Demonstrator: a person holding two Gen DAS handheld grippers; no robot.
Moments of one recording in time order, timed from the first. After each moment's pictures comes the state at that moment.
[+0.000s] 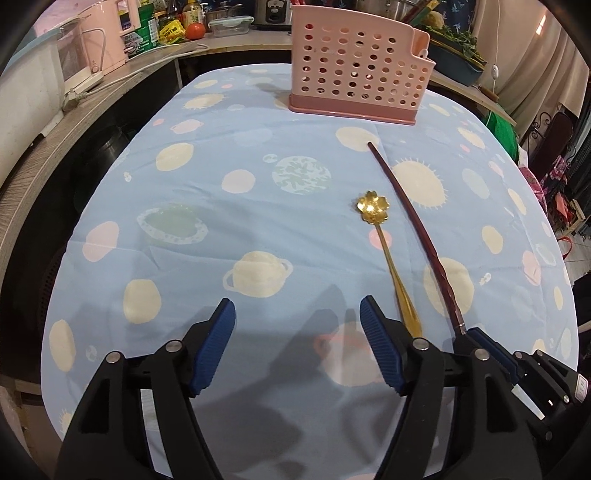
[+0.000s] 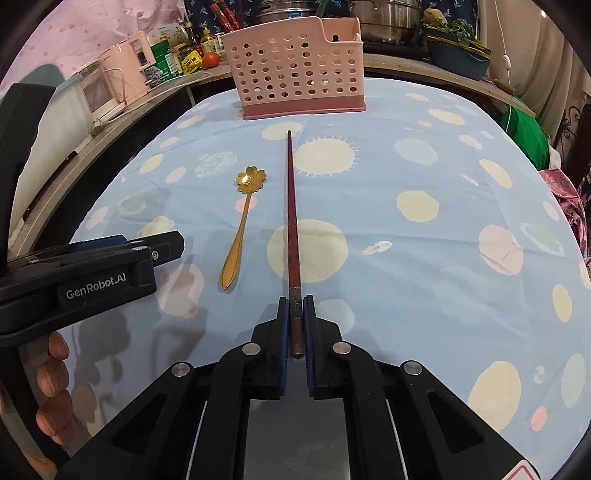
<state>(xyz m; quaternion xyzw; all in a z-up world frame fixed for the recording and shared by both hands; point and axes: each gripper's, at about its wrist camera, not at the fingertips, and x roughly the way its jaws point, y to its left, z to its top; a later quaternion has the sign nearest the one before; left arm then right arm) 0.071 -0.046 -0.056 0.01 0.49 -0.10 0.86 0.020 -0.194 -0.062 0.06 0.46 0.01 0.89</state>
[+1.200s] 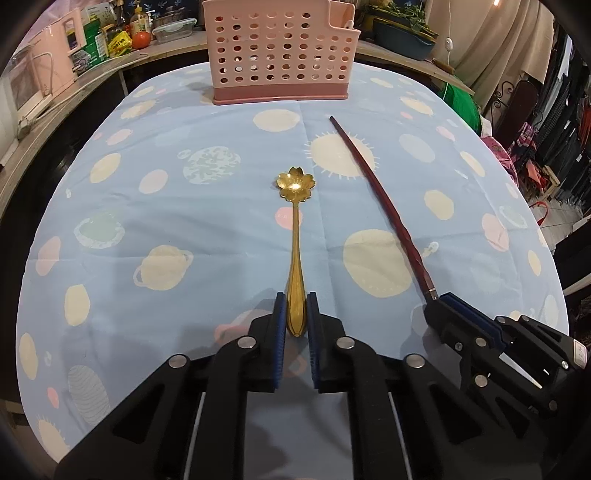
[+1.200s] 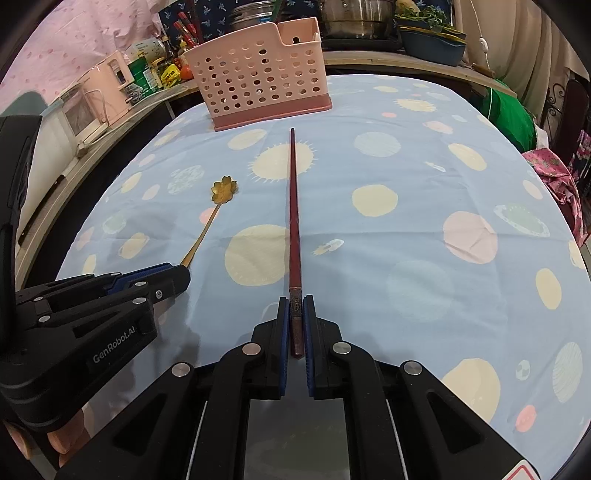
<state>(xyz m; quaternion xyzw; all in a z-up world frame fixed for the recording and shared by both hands) 0.059 -0.094 -0.064 0.04 0.50 -0.17 0.85 0.017 -0.219 -0.063 0.09 0.46 -0.01 0.88</state>
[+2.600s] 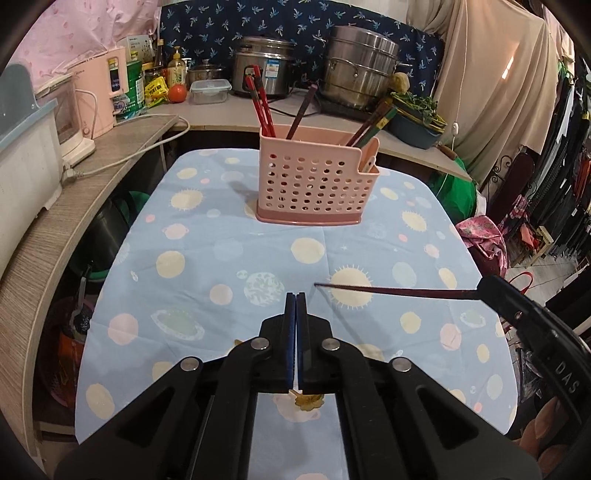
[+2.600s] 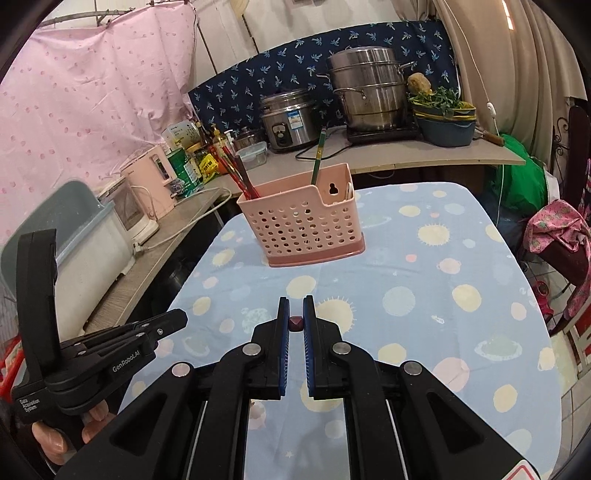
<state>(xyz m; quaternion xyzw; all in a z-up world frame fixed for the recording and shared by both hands) 0.078 -0.045 0.065 -0.03 0.41 -0.15 0.90 0.034 -0.233 0.088 0.14 0.32 0.04 0.94</state>
